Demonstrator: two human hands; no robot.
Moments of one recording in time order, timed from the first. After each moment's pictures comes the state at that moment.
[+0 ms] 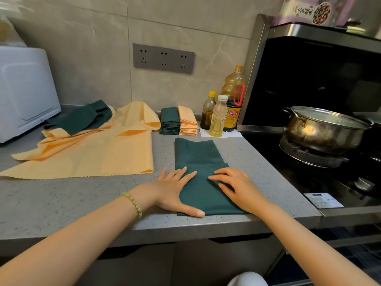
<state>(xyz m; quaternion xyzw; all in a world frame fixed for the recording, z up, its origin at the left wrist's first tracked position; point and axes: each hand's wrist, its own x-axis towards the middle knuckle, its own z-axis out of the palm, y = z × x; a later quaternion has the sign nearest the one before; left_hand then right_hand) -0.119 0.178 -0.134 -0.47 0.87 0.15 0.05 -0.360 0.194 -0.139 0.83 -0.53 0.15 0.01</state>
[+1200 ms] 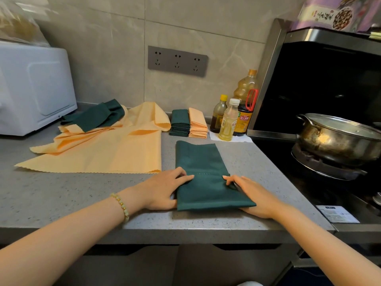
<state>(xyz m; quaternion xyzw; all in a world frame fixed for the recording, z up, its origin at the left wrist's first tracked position) -0.084 0.177 -0.138 -0.40 0.91 0.04 -0.08 -0.379 0.196 -0.124 0.85 -0.51 0.08 -0.11</state>
